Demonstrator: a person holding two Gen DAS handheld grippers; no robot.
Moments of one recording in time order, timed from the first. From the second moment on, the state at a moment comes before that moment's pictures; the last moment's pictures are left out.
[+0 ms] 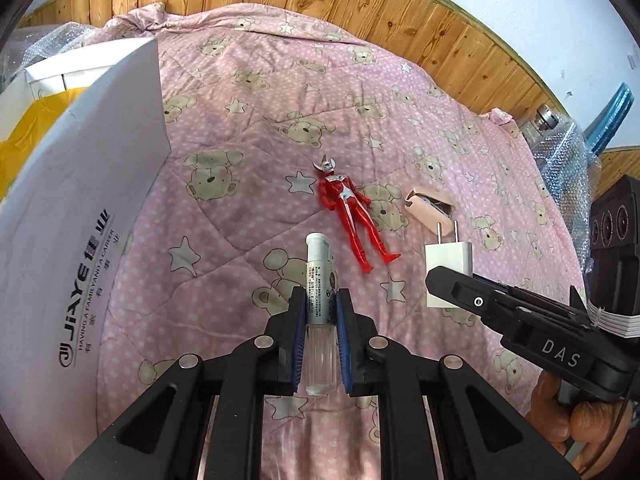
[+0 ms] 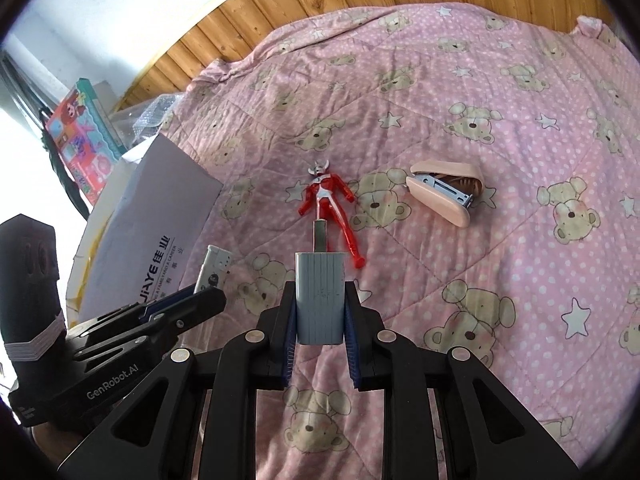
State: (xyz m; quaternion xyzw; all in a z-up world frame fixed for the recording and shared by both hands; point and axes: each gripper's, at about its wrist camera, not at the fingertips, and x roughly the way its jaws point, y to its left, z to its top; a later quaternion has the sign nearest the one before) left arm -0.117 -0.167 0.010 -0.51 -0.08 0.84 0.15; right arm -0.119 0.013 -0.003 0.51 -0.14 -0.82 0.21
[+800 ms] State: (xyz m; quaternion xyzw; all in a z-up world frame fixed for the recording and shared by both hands) left arm -0.080 -0.211 0.073 -0.46 -0.12 0.87 0.16; right arm -0.081 -0.040 0.050 0.47 -0.11 -0.84 0.25
